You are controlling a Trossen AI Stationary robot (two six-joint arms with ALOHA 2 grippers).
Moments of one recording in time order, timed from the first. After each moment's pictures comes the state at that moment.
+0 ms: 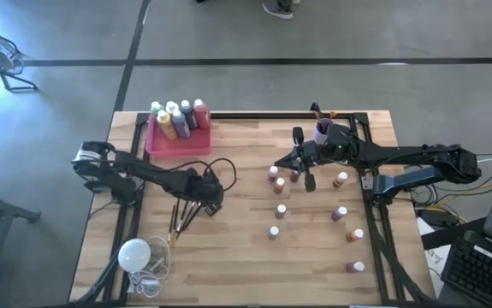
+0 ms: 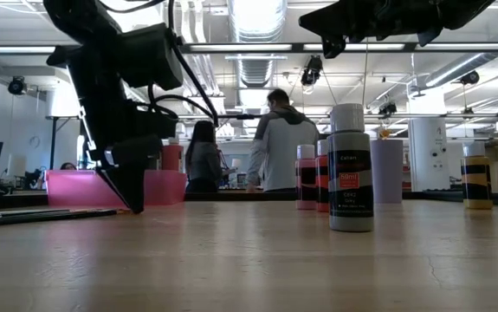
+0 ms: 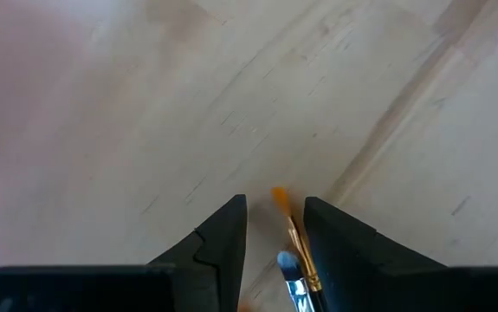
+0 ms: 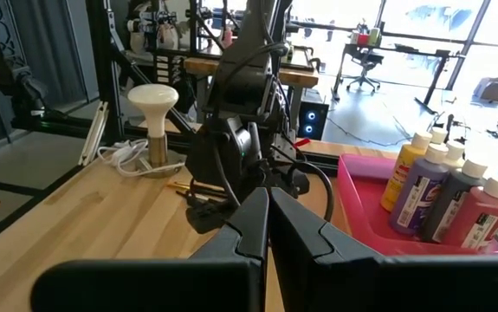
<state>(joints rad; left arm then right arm) -0.09 1.58 0.79 -0.50 -0.30 -0.73 -0.23 1.14 0.69 0.32 -0.39 -0.10</state>
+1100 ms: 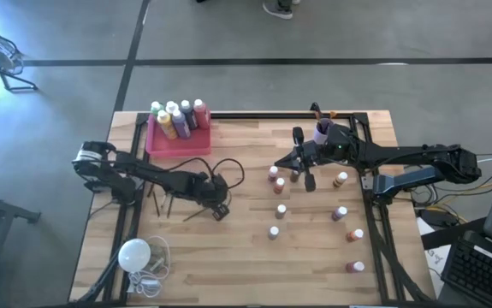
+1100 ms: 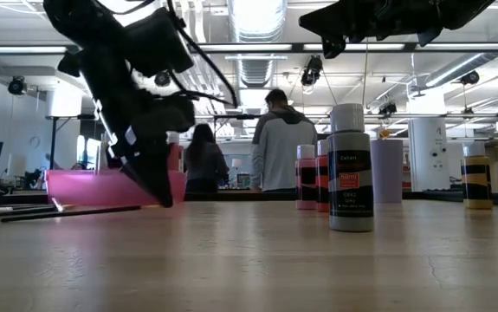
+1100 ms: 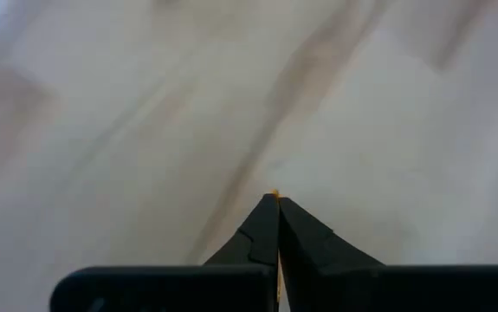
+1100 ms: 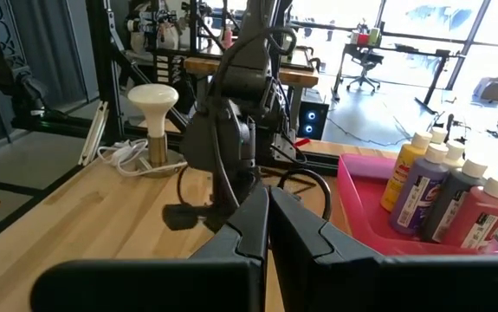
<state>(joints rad) -0.09 1.58 0.79 -0.25 -0.17 -0.66 -0.23 1.14 0.69 0.32 -0.39 -0.10</state>
